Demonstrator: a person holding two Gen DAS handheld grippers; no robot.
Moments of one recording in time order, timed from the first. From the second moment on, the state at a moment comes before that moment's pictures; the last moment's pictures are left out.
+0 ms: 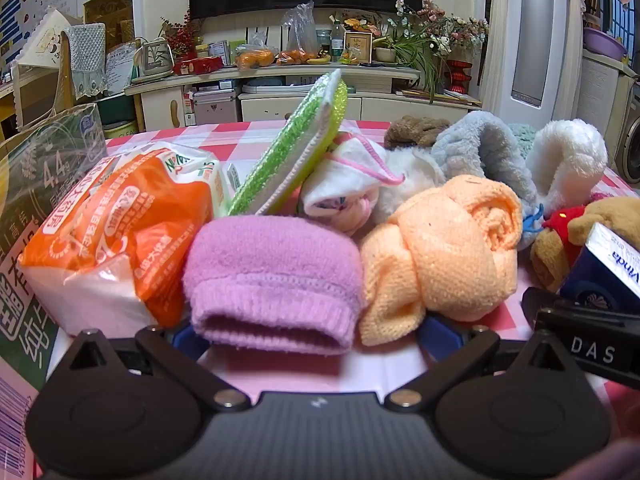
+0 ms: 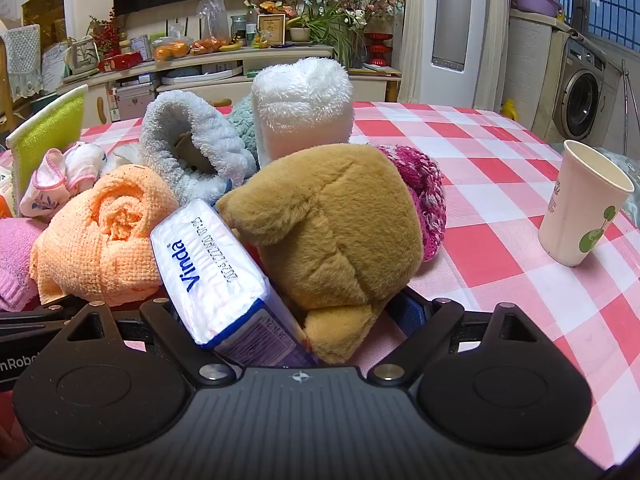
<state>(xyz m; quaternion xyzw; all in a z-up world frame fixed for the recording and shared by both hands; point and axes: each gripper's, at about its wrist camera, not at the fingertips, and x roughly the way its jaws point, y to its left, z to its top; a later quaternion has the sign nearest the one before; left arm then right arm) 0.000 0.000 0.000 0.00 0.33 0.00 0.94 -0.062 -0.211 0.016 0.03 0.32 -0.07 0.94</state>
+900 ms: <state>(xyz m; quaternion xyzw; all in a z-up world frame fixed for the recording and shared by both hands) -0.063 0.008 0.007 0.01 0.35 -0.01 0.94 -0.082 -0.214 0.019 0.00 0.33 -0.06 0.94</state>
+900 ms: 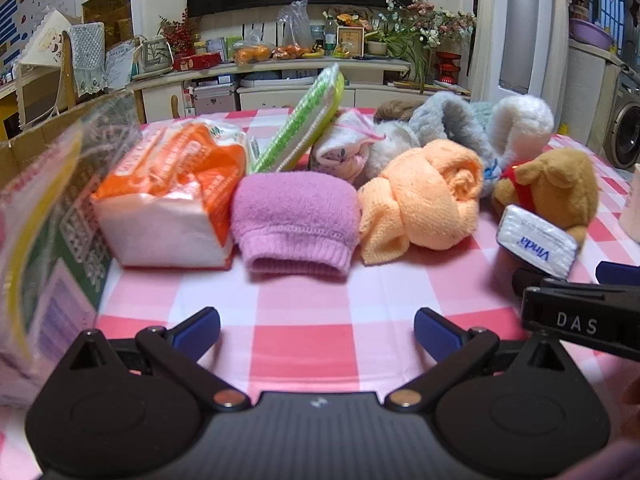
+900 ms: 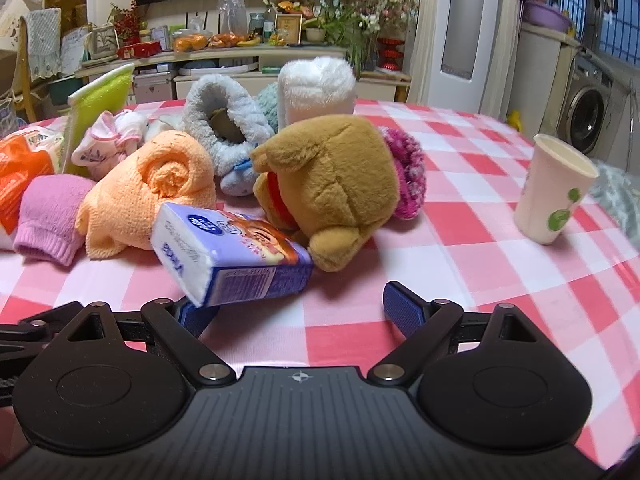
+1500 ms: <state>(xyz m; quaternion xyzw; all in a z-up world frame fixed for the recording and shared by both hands) -0.124 0.045 0.078 0.01 0.29 -0.02 0.96 -0.127 -0.205 0.052 -0.01 0.27 -0.04 0.96</state>
